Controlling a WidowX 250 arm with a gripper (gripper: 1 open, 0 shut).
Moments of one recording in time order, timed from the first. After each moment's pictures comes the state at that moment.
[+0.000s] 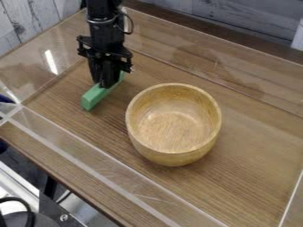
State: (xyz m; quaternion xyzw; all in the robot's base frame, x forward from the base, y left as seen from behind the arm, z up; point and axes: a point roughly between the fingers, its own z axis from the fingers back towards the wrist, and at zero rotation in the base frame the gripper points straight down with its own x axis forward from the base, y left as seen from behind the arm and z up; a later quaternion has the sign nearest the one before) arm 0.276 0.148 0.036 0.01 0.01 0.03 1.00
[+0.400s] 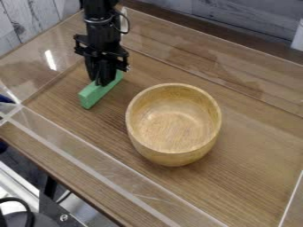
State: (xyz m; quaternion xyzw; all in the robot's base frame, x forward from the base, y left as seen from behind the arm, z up) arm 0.276 0.153 0.031 0.02 0.01 0.04 1.00
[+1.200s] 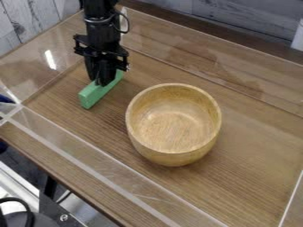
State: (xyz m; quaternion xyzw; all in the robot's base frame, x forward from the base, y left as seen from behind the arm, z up) arm 0.278 0.152 0.032 0.01 0.01 0.04 1.00
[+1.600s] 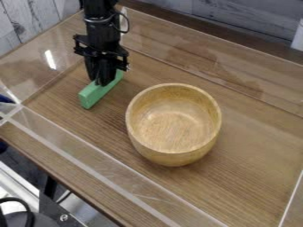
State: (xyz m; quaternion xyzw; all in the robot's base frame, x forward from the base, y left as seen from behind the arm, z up) arm 0.279 0.151 0.034 0.00 0.01 0.05 1.00
